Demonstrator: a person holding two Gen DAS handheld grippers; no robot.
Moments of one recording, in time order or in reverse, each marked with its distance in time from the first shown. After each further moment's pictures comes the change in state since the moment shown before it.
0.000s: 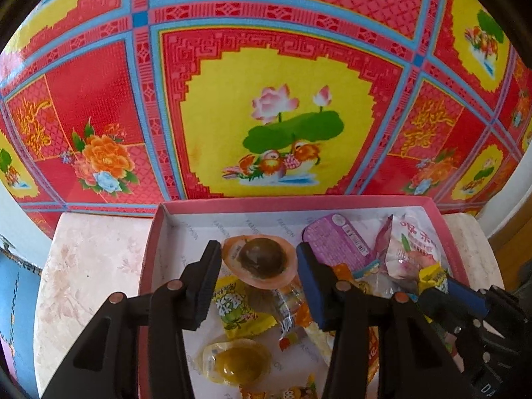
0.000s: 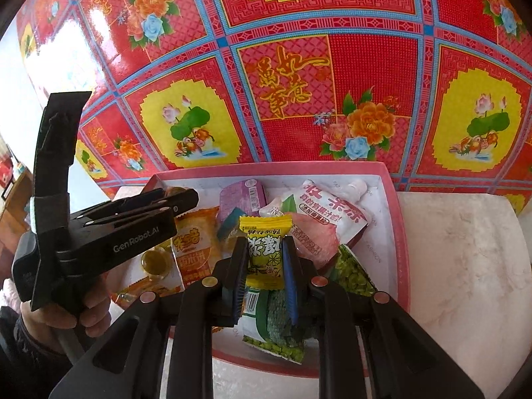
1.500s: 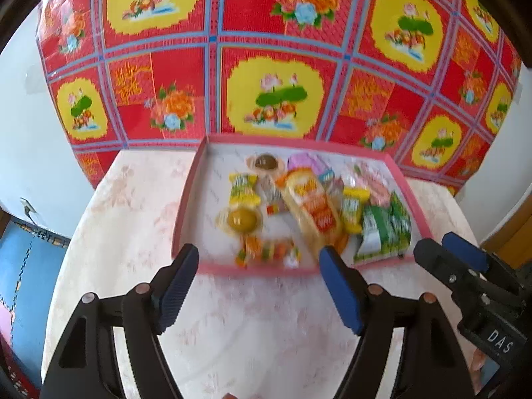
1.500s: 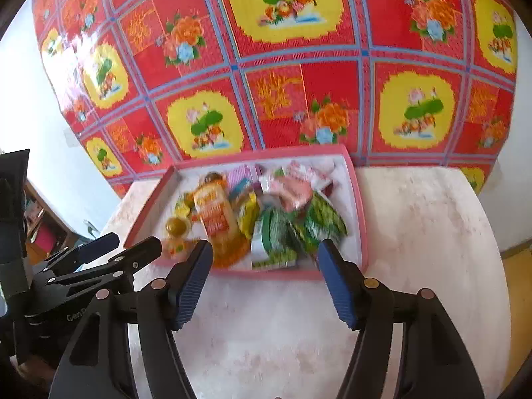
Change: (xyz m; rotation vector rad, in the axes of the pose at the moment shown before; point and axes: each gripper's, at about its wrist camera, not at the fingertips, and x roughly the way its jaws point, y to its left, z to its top) left arm -0.114 -0.007 -0.097 -0.048 -0.013 0.053; right arm -0.079 0.010 -0.057 0.028 -0.051 -0.071
